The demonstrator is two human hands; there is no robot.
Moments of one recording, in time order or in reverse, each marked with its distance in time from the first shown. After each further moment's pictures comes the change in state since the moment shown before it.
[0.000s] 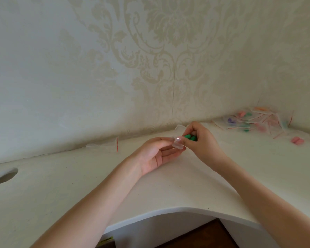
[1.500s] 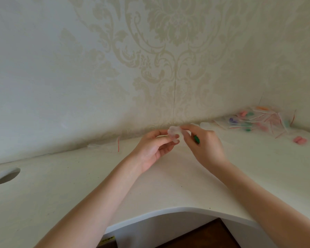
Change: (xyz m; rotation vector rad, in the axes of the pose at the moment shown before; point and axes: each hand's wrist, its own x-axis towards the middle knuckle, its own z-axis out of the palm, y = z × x) left_hand 0.005 0.002 -0.006 0.077 0.094 0.206; right_hand -0.004 0.009 0.001 -0.458 0.148 -0.231
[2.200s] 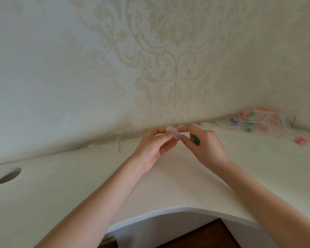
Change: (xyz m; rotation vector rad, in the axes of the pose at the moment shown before) left_hand 0.002 -0.005 -0.002 -0.079 0.041 0.072; right_hand -0.001 -0.009 -0.008 0.103 -0.041 -0.064
